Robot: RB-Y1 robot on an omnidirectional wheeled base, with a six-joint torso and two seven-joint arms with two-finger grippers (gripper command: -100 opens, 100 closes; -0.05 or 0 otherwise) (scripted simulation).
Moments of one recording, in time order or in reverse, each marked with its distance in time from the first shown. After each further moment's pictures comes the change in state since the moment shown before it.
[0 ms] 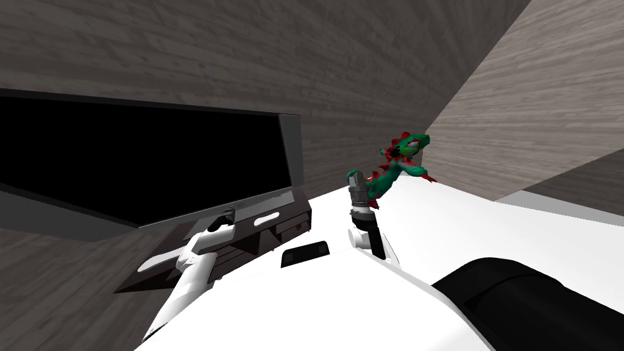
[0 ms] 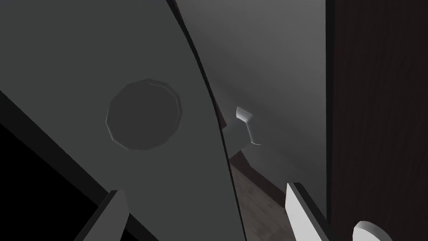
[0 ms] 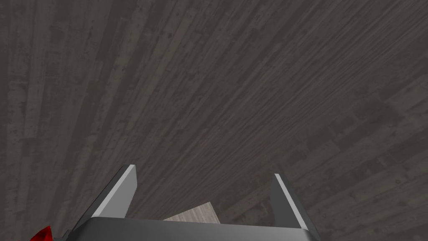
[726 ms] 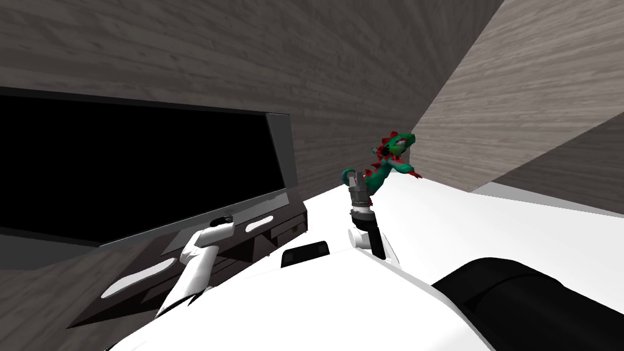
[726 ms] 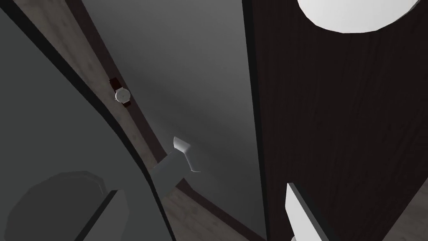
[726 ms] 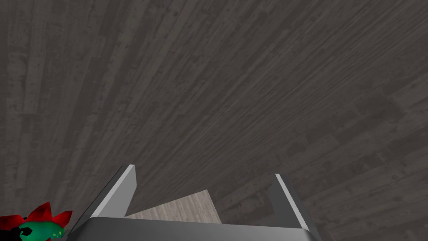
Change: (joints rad) left arm -0.107 0.015 0.067 0.195 -0.022 0.193 0.027; right arm 0.000 0.000 0.000 0.000 0.000 0.000 0.000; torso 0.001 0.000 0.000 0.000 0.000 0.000
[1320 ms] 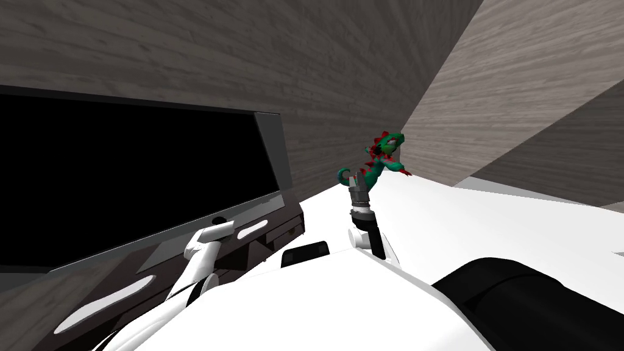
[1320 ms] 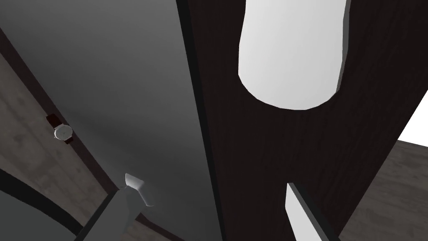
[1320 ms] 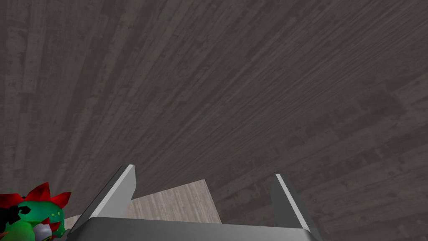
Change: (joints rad) left arm -0.082 0.007 0.054 0.150 -0.017 0.160 0.022; right arm 0.000 0.000 0.000 0.000 0.000 0.000 0.000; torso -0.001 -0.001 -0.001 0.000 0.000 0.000
